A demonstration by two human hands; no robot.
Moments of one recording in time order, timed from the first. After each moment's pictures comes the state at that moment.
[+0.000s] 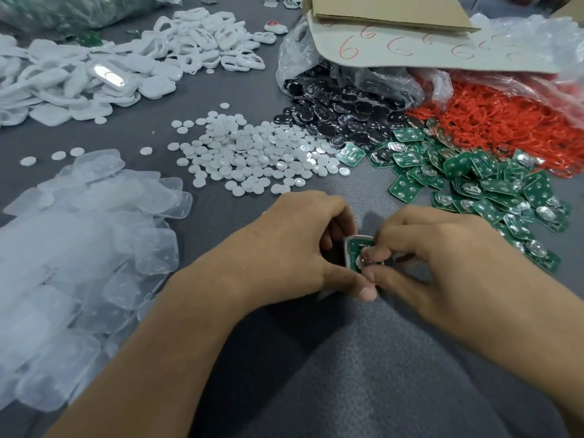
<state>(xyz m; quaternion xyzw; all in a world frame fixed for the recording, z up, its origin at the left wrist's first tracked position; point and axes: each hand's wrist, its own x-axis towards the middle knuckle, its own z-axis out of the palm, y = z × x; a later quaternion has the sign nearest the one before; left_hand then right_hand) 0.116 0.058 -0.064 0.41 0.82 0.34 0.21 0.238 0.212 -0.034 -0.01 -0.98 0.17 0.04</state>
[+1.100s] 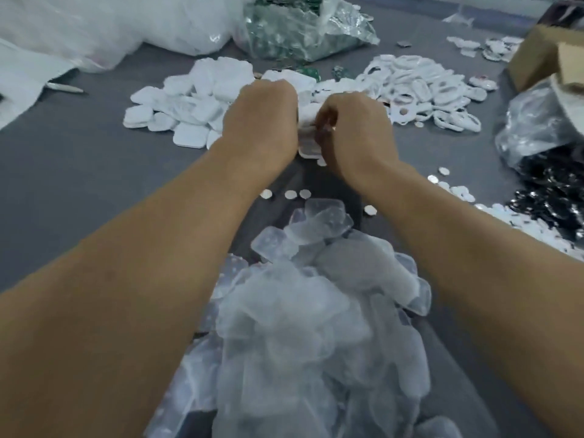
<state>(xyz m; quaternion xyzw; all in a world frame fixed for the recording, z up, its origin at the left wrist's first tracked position) -0.118 -0.128 -0.043 0.08 0.98 0.14 -0.13 -0.121 0.007 -0.065 0.03 -0.95 0.23 0.20</state>
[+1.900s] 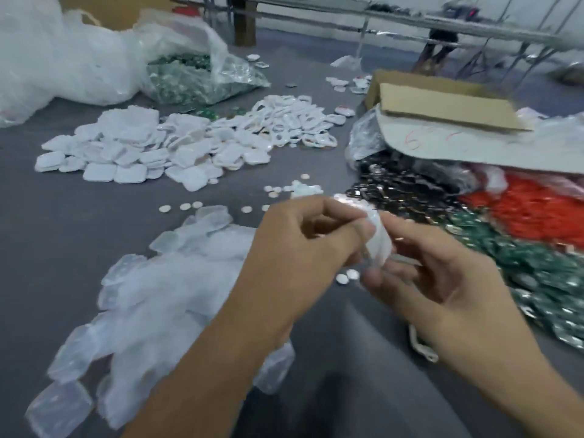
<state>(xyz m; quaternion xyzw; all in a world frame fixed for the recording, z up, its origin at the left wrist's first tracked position) 0.113 -0.001 -0.006 0.15 0.66 0.73 0.14 0.187 0.156 -0.026 -0.01 -0.78 0.60 0.18</state>
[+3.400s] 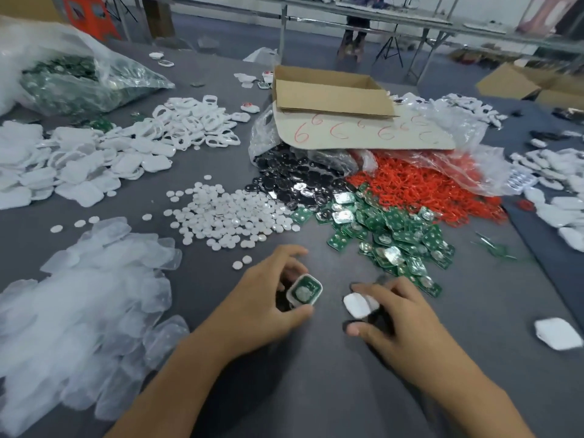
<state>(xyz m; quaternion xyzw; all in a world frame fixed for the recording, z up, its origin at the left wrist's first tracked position) 0.146 0.058 -0.080 0.41 0.78 0.45 0.14 0.301 0.257 -0.063 -0.14 -0.95 0.25 0.08</state>
